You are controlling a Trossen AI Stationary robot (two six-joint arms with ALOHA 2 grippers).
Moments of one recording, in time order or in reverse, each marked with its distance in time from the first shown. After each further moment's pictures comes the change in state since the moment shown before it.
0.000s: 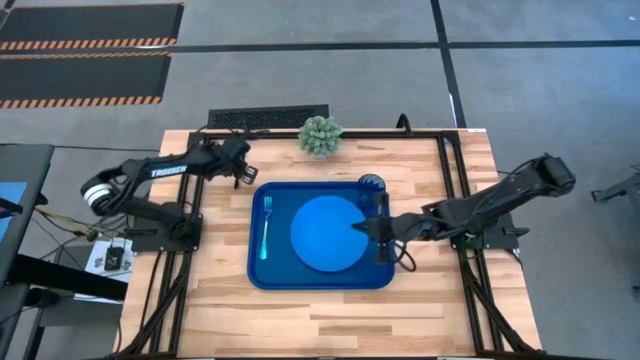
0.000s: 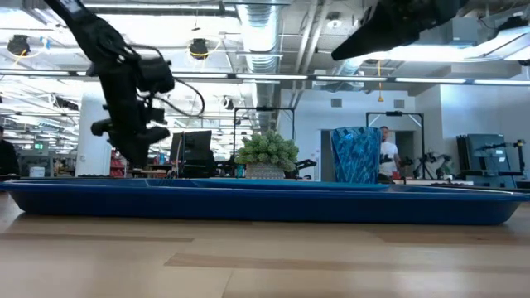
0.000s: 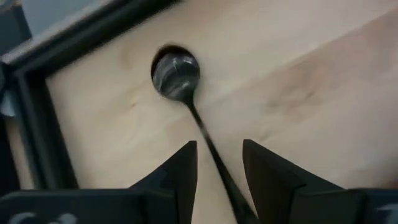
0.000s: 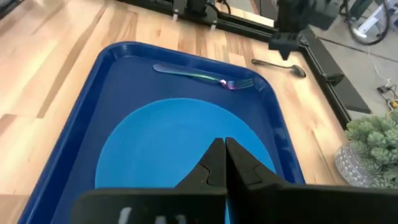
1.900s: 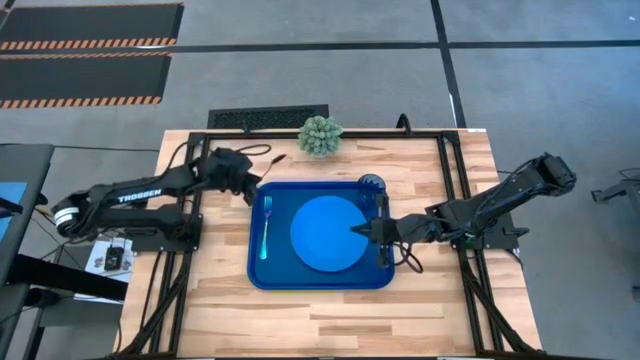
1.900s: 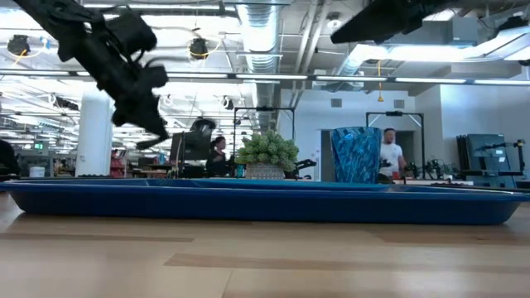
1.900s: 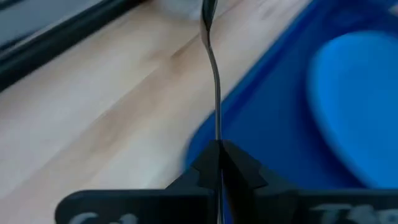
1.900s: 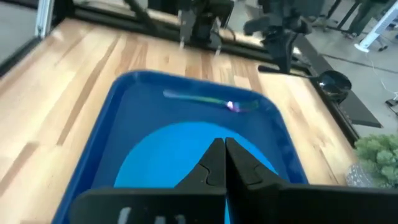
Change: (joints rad) left arm -0.229 -0.341 -0.124 0.159 0.331 0.069; right arm 0.030 -0.016 -0.011 0.083 0.000 0.011
